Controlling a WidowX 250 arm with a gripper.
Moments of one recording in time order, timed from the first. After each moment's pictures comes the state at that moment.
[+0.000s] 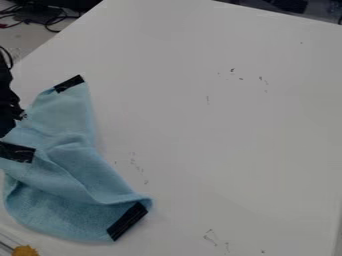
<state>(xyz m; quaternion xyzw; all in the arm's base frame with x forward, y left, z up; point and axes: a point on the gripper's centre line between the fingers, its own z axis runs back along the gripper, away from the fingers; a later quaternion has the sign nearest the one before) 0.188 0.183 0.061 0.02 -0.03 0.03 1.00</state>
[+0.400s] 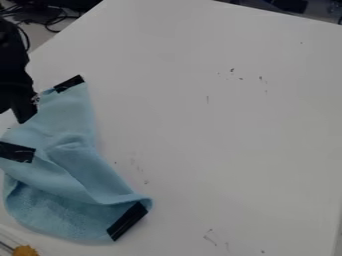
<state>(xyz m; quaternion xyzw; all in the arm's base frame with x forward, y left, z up) 0.209 0.174 0.076 0.03 -0.02 -0.03 1.00</state>
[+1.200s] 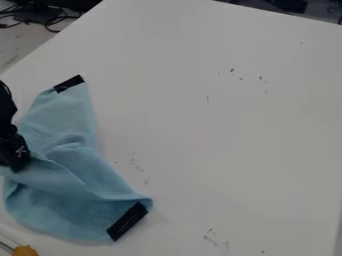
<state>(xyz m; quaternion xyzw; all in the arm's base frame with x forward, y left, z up) 0.169 0.177 0.025 0.00 -0.05 -0.07 1.00</state>
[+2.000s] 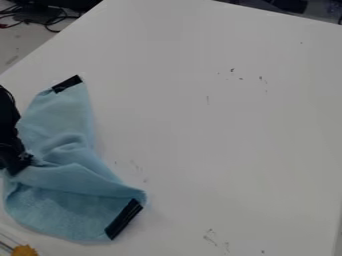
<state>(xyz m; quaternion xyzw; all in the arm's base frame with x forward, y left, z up) 0.173 0.181 0.009 -0.01 -0.03 -0.06 1.00</state>
